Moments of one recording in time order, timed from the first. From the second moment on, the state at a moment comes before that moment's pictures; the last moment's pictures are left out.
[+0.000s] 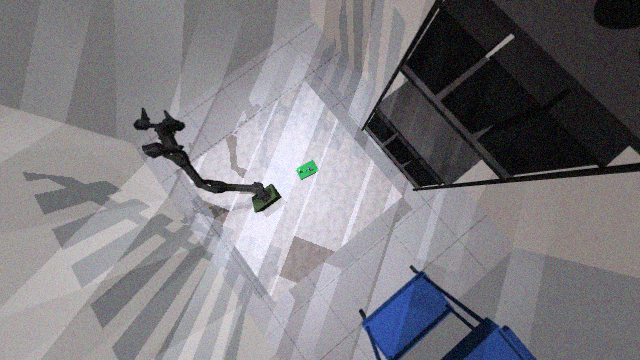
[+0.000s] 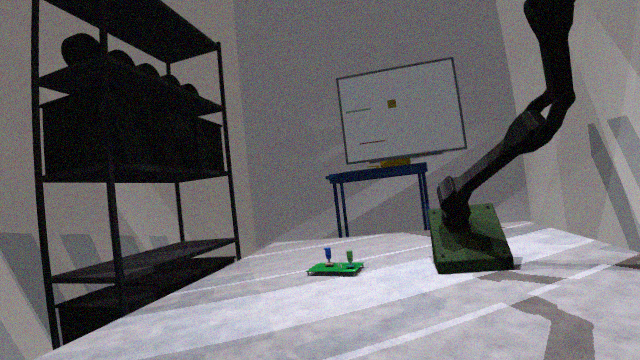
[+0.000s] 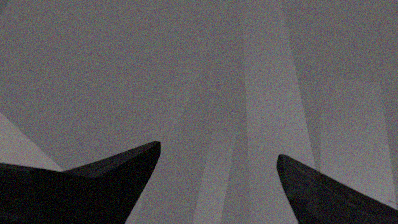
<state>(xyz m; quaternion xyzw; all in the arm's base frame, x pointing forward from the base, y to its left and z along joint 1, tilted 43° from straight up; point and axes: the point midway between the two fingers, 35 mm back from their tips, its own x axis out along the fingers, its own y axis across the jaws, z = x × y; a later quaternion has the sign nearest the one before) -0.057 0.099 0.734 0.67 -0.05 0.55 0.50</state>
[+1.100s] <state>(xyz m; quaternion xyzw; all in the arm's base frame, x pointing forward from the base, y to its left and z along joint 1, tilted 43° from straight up) 0.236 0.001 0.639 0.73 -0.05 0.24 0.64</state>
